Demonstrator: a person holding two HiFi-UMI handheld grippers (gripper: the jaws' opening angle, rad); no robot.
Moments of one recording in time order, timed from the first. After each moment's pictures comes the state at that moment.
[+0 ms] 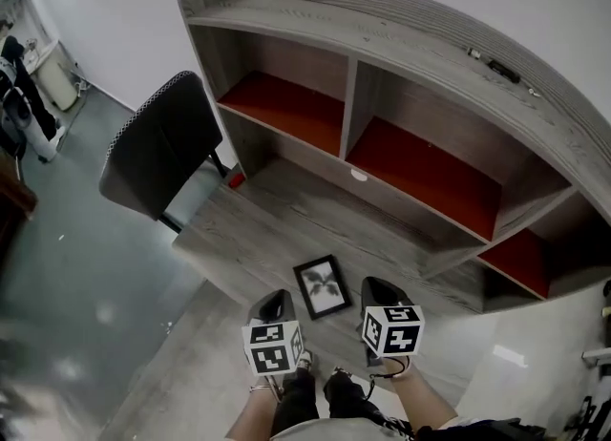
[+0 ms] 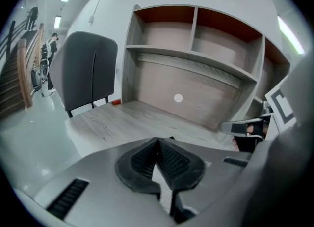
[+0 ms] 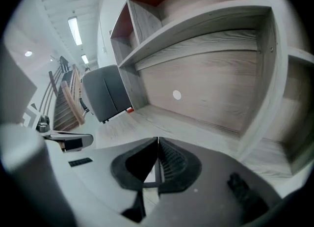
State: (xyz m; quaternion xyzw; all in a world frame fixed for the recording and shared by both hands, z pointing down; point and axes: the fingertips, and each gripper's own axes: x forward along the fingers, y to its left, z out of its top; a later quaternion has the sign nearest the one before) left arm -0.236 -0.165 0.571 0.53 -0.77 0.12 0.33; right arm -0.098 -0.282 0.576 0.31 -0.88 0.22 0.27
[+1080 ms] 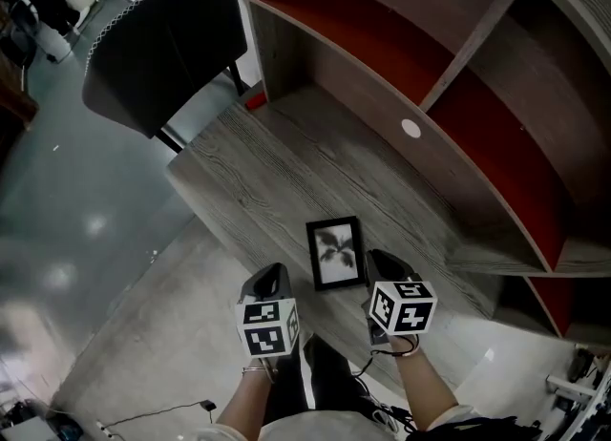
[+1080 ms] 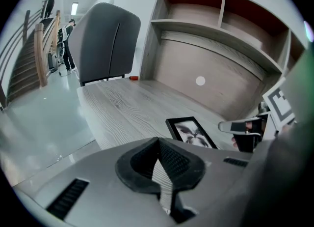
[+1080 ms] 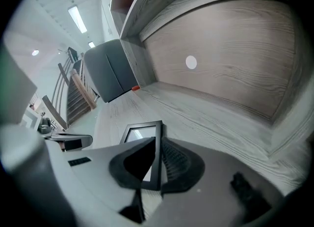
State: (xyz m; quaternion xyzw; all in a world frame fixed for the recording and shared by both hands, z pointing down) left arm -0.248 -0.128 0.659 0.44 -0.79 0.10 0.41; right arm -0.130 -0.275 0.667 0.21 -0.88 0.25 0.36
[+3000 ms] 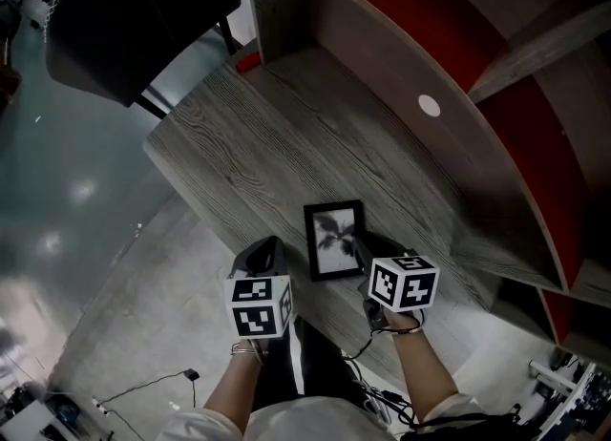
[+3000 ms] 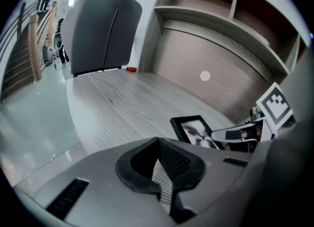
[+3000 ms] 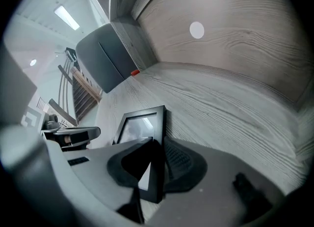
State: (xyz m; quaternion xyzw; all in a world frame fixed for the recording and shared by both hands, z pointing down) left arm -0.266 -0.149 0.689 0.46 -0.76 0.10 0.45; right arm -0.152 -0.267 0.715 0.15 -0.84 0.31 0.42
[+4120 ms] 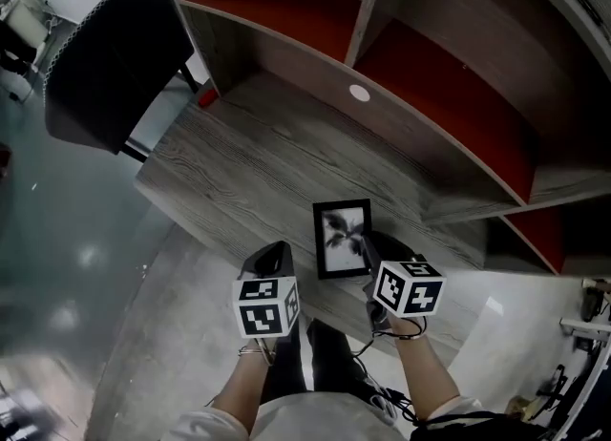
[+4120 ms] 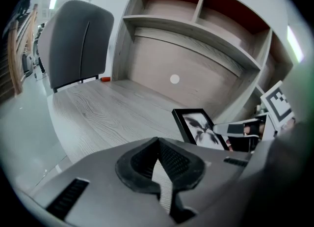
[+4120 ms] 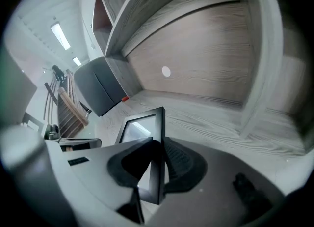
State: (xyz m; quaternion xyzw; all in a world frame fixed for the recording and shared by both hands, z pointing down) left arm -0.209 -0.175 0.646 0.55 -0.72 0.12 0.41; right arm -0.076 -0.278 0.649 0.29 -0.84 0.32 0.32
